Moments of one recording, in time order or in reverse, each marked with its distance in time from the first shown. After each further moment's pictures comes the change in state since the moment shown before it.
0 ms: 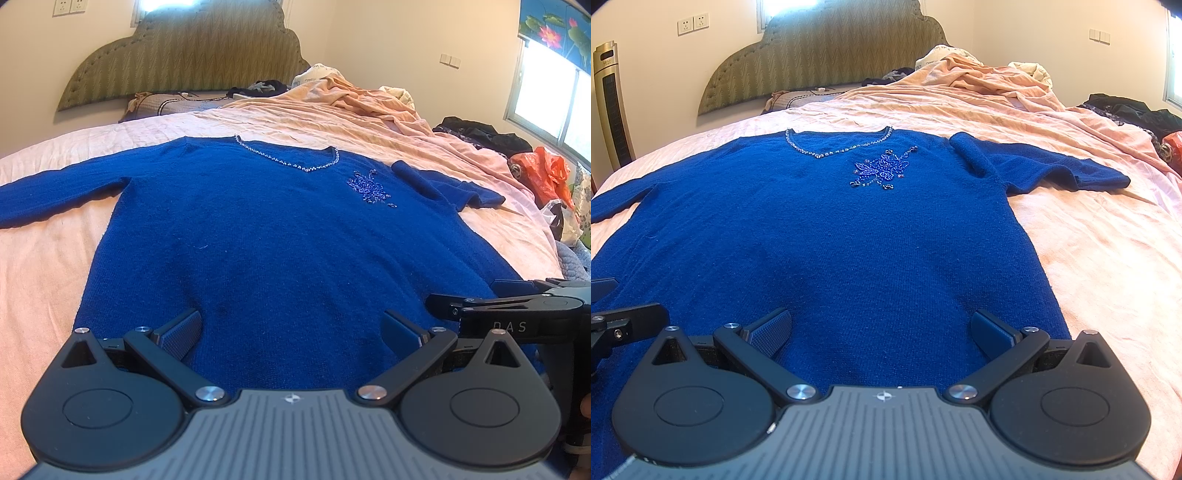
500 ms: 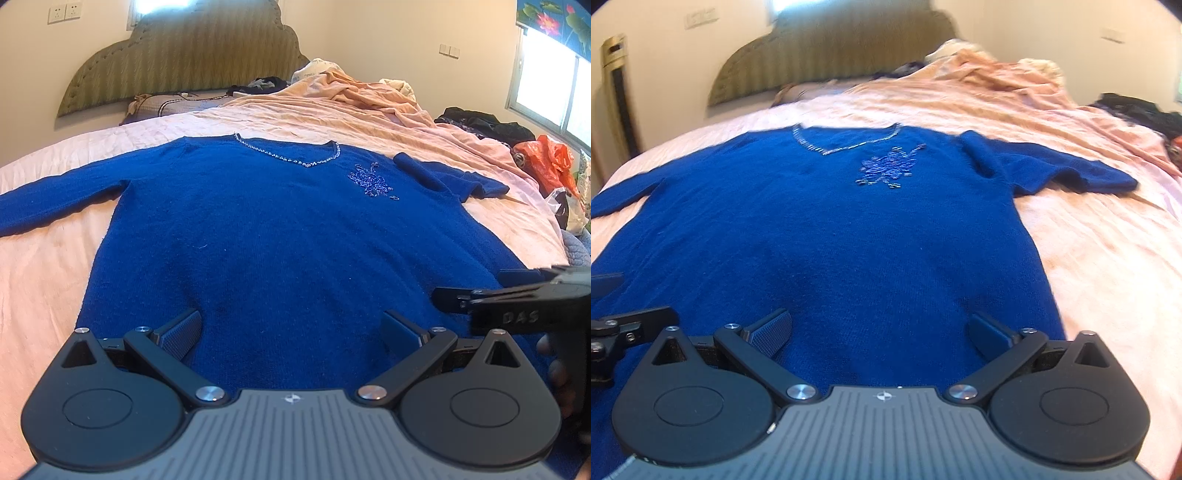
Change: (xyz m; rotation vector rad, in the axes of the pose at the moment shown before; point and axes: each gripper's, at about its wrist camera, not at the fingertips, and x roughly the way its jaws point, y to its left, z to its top) left arm 0.003 -0.004 0.000 0.031 0.014 0.024; right arm -0.003 -0.008 0.014 -0.035 0.042 0.062
